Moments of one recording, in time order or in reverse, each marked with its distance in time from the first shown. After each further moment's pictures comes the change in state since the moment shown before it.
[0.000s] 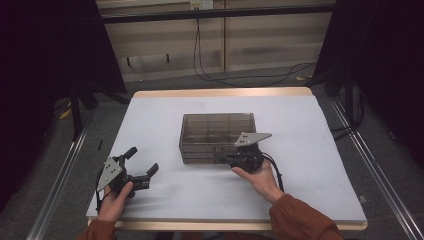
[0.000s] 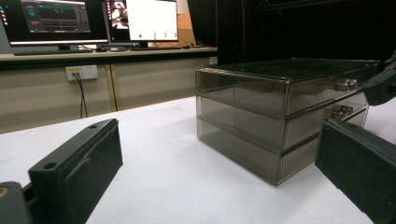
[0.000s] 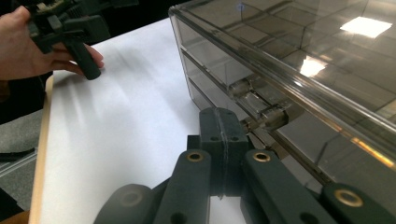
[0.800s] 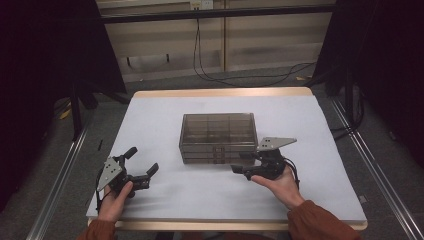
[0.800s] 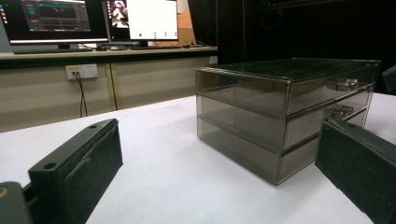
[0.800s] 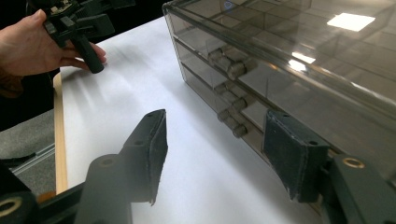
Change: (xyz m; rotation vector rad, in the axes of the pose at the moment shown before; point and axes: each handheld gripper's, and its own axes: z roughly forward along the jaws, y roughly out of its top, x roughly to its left) left arm 0.001 0.000 0.000 0.008 0.003 0.007; right arm -0.001 -0.018 -0.054 -0.002 -0.054 0.044
